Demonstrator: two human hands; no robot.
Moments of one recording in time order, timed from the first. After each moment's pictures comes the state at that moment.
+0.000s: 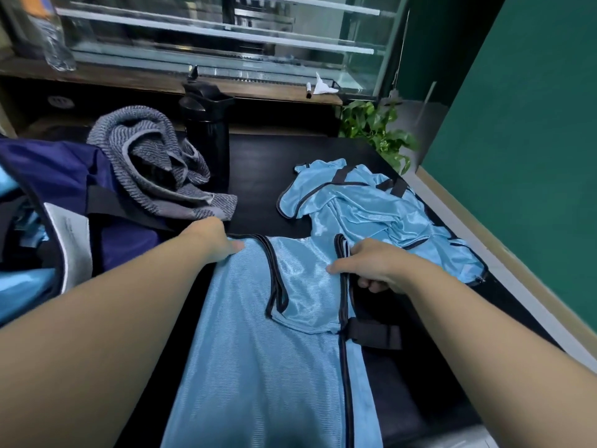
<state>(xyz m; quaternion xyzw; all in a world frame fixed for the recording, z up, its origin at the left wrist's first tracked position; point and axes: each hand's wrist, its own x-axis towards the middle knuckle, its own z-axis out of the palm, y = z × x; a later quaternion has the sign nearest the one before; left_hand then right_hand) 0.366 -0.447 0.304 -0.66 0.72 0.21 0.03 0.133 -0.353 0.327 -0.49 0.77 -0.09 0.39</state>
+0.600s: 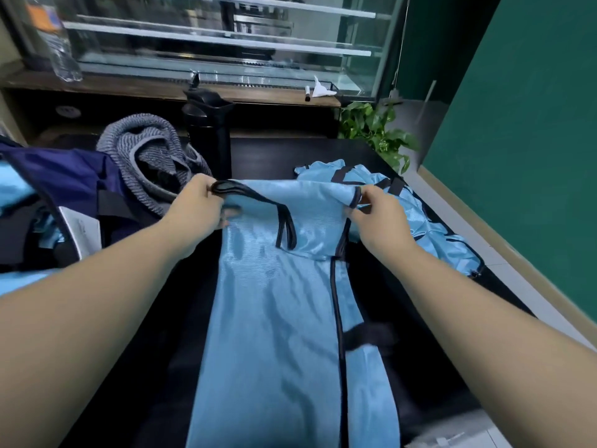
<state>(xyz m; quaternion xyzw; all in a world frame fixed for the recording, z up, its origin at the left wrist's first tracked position) 0.378 -0.438 0.330 -0.53 0.60 0.45 -0.39 0.133 -0.367 0.335 -0.57 0.71 -0.40 0.14</state>
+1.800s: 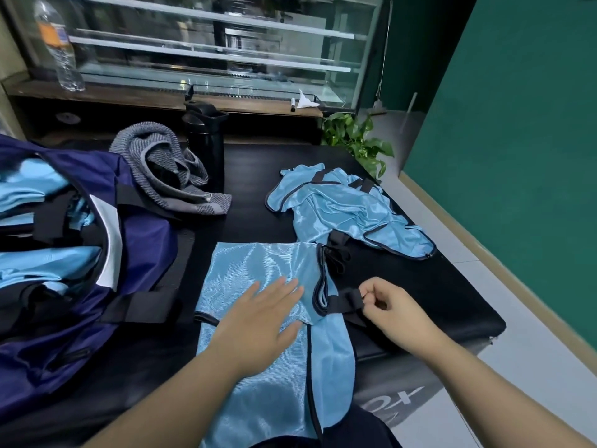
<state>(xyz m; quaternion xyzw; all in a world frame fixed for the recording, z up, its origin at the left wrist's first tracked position) 0.341 -0.266 0.256 -0.39 0.91 0.10 -0.06 0.100 -0.207 0.279 -0.59 0.68 -0.31 0.29</state>
